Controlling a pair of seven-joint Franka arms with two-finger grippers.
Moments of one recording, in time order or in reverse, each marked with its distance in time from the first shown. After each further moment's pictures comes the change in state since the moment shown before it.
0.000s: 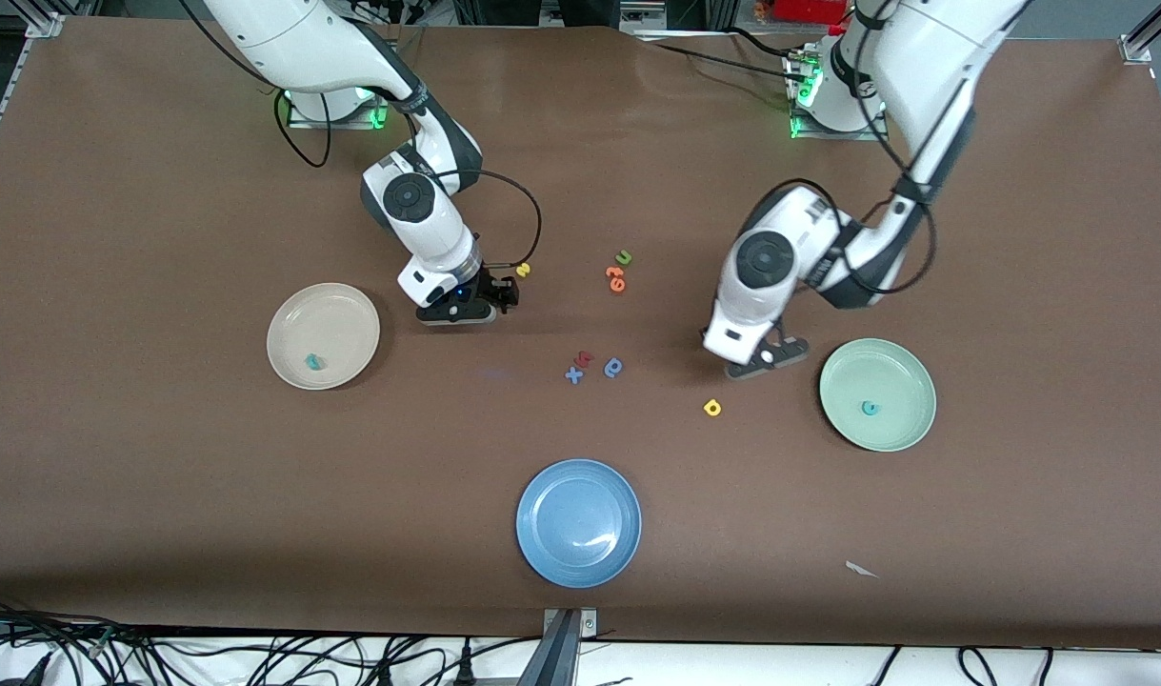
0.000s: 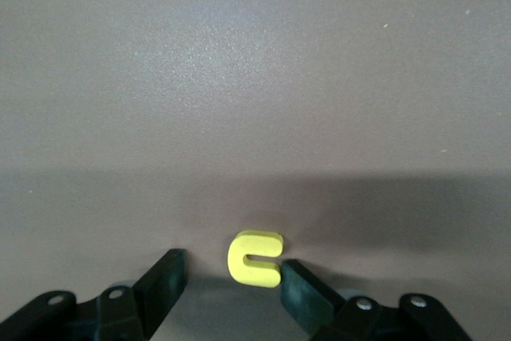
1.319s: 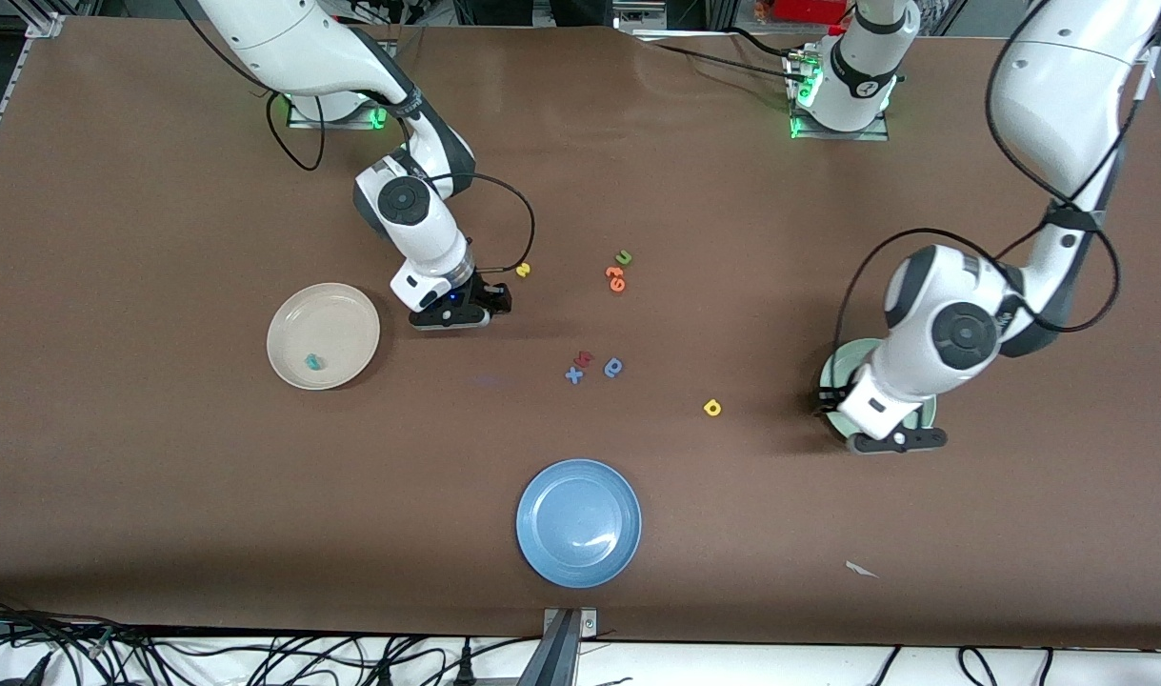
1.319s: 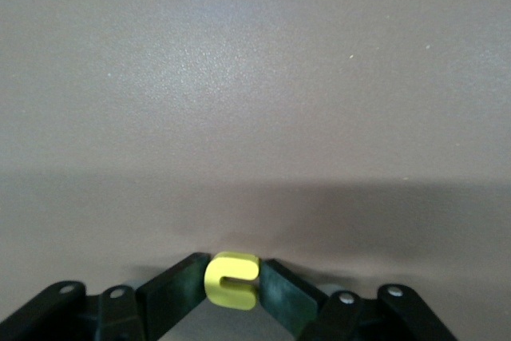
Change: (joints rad) left arm 0.194 0.065 -0.022 0.169 -0.068 0.008 0.387; right arm 0.004 0.000 -0.030 0.002 -0.044 0.002 0.000
